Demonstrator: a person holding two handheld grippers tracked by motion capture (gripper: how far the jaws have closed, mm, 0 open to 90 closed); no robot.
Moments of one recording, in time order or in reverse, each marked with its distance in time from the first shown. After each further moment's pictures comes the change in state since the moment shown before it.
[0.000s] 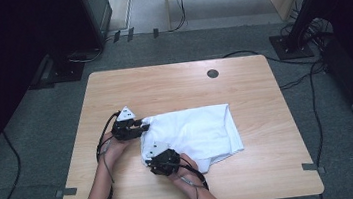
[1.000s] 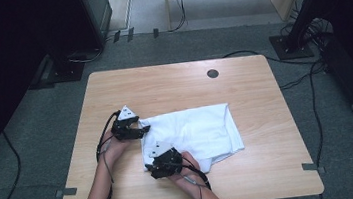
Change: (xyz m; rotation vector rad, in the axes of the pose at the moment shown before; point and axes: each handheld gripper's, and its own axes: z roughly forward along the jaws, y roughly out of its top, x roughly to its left) left arm 0.003 0.001 0.002 0.019 0.056 0.001; right arm -0.003 -0.004 -0.004 -0.019 0.033 0.000
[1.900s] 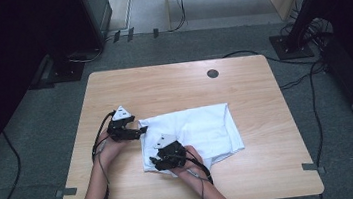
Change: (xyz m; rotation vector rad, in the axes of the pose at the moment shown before) left arm 0.007 -0.004 -0.008 -0.020 -0.002 -0.022; right arm -0.024 -0.002 0.002 0.009 -0.036 0.056
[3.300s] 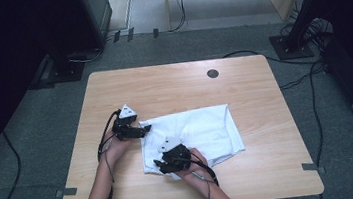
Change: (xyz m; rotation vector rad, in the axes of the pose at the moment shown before) left arm -0.006 0.007 0.013 0.033 0.037 -0.015; right arm 0.000 -0.011 -0.013 0.003 0.009 -0.029
